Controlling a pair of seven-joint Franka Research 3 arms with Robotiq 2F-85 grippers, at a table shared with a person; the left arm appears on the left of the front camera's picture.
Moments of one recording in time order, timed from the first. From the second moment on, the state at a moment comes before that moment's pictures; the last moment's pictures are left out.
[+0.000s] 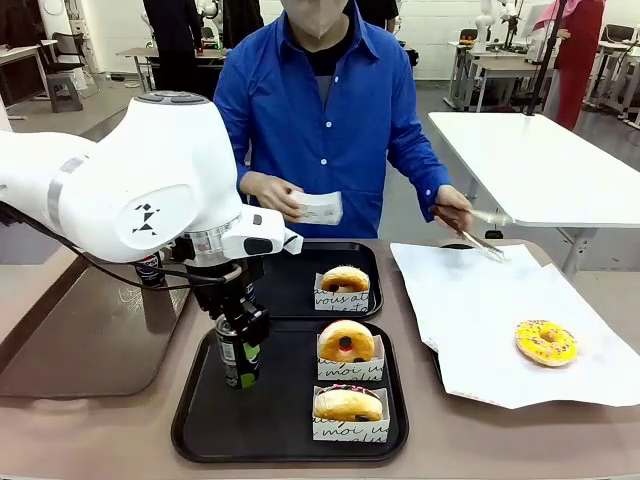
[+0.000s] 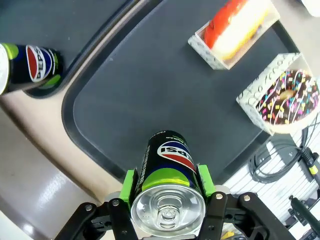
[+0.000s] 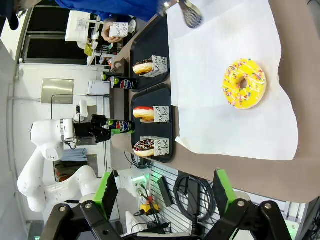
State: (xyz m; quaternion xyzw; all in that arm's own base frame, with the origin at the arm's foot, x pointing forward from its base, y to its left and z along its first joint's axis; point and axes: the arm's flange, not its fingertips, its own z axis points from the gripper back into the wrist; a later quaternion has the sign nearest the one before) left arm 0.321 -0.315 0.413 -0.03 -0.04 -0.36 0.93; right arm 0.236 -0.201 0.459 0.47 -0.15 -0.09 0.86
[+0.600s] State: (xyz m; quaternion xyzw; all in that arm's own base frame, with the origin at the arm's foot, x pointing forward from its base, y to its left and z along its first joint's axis) left arm 0.345 -0.326 0.392 -0.04 -0.05 -0.36 0.93; right arm 0.236 -0.201 0.459 0.47 -0.15 -0.09 0.86
